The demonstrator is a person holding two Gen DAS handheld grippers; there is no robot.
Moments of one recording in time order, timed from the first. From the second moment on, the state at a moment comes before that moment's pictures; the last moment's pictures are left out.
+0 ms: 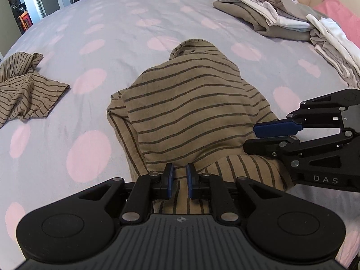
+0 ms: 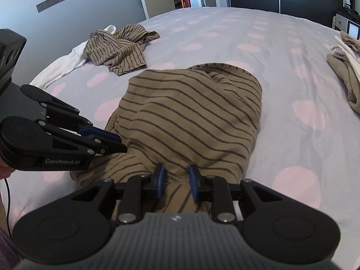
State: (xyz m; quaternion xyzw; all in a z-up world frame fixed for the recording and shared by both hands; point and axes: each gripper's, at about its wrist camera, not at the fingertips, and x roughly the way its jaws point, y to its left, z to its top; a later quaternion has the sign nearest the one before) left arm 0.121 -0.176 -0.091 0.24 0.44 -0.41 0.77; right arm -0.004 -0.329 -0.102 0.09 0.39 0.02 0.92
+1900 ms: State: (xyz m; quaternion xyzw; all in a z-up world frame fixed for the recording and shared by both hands) left arm 0.165 -0.146 -0.034 -0.02 0.42 -0.44 0.79; right arm -0.013 -0.417 -0.056 0.37 0.30 0.04 0.88
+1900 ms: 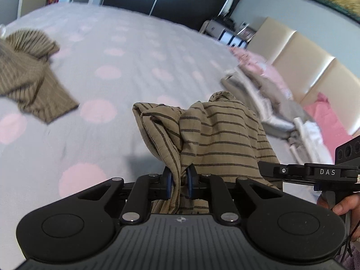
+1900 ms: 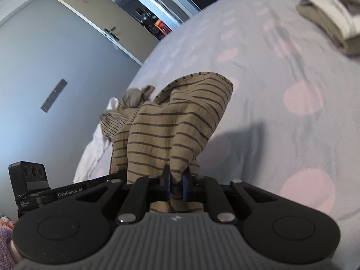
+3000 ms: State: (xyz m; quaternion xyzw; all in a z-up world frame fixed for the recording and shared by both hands) left arm -0.073 -0.534 0.031 -0.11 0.40 -0.64 0.65; right arm -0.324 -0.734 0.080 0.37 0.23 -0.14 0.89
